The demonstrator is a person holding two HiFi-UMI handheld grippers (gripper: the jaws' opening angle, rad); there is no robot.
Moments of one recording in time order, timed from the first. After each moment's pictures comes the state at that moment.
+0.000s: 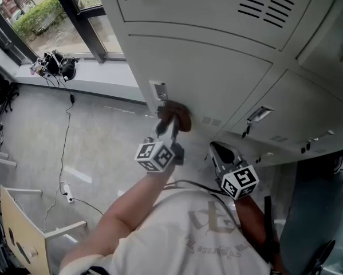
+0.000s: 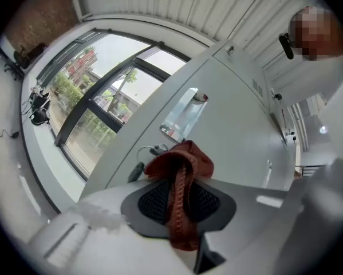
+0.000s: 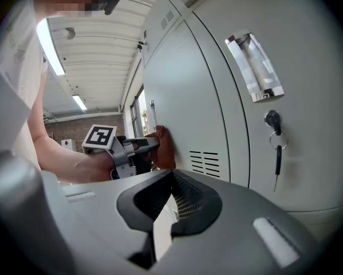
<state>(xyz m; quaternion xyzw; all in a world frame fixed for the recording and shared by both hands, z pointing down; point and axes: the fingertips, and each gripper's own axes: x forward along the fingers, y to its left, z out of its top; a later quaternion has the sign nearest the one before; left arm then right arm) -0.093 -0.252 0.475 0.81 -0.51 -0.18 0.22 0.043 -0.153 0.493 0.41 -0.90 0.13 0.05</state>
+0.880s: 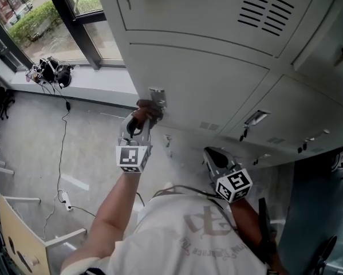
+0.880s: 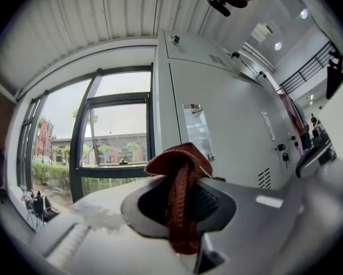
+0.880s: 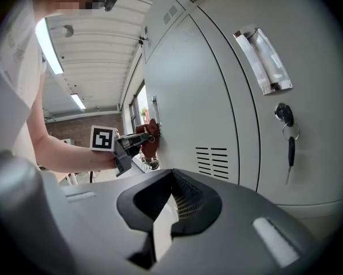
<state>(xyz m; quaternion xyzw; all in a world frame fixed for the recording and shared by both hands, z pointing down) -0.175 -0.263 0.436 0.83 -0.56 0.02 -0.08 0.025 -0.149 0.496 0.41 -0.90 0.14 0.06</state>
